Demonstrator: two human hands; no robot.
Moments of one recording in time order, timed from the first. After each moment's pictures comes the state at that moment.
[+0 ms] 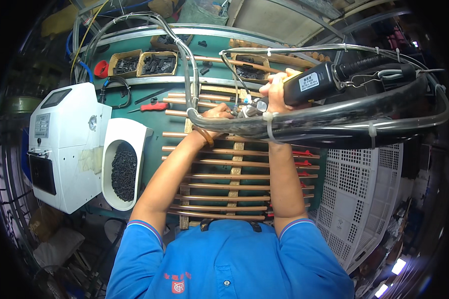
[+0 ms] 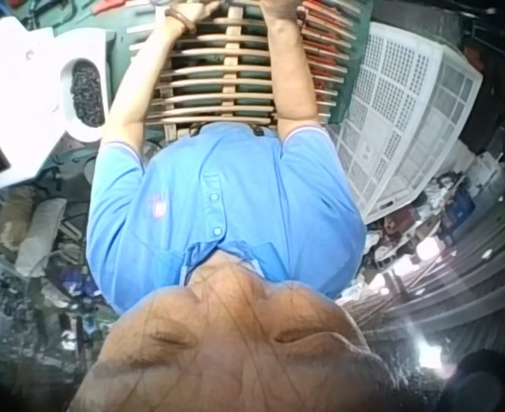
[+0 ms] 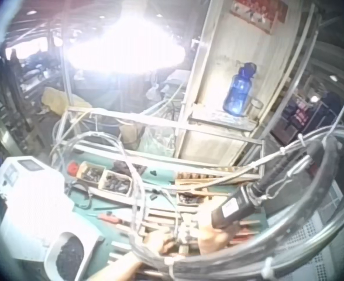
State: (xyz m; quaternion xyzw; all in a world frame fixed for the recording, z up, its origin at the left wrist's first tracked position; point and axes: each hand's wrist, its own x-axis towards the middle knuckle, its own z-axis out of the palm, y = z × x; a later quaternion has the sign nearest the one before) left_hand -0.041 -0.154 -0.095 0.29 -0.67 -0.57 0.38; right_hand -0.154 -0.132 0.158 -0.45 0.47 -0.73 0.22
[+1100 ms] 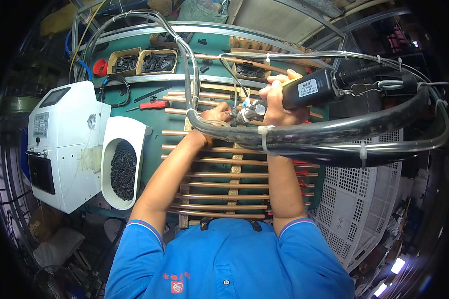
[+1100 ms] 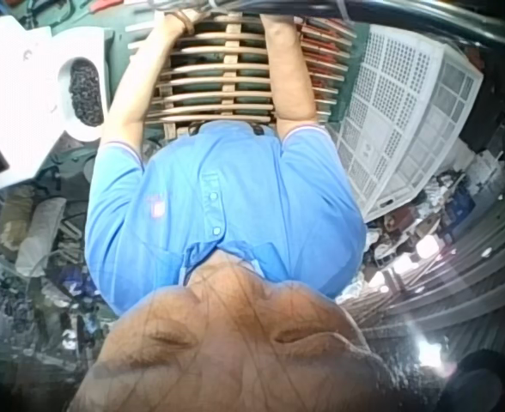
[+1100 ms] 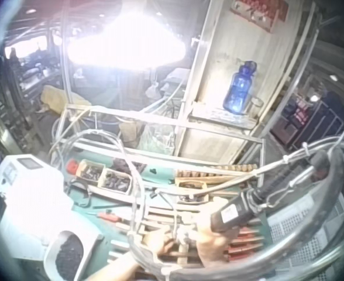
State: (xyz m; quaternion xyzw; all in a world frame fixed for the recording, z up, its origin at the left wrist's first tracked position) left_hand -0.026 -0.147 0.012 0.41 -0.79 -0.42 0.19; right_hand -0.158 -0.125 0.153 -0.48 0.49 -0.71 0.19
